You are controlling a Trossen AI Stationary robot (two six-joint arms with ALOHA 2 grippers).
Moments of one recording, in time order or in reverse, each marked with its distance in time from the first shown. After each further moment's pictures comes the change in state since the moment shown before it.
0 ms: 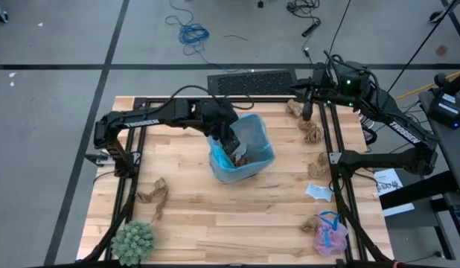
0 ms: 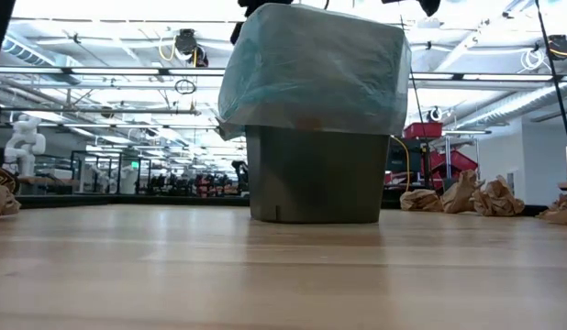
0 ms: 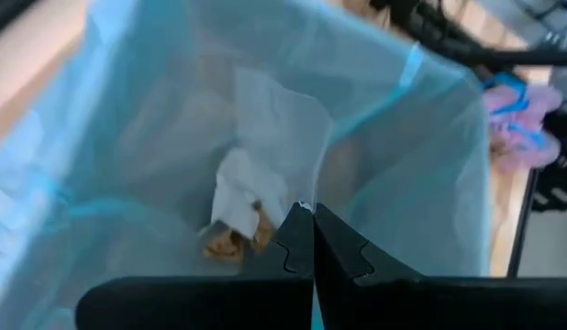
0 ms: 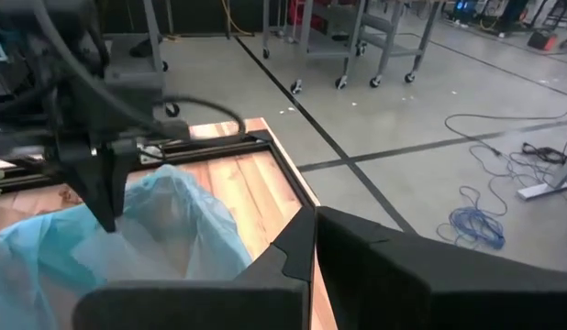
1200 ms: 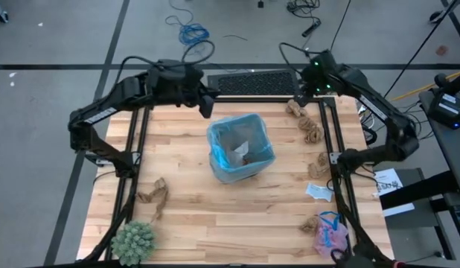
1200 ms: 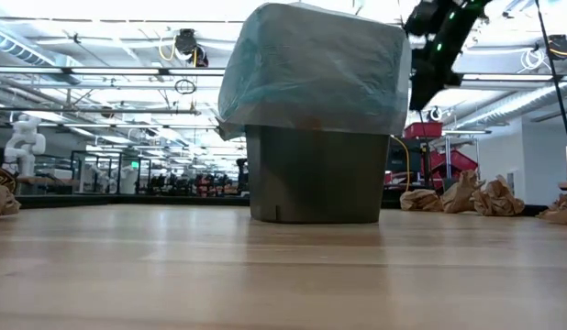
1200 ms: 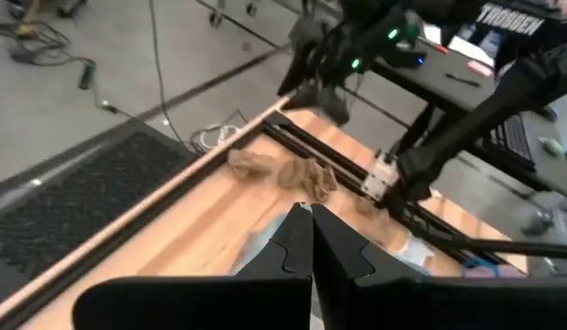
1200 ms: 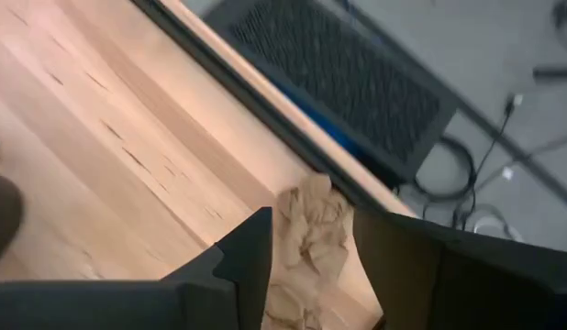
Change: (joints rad) left arm 0.137 -0.260 0.073 0.123 -0.171 0.089; right arm -0.387 0.328 0.000 -0.374 0.187 -0.051
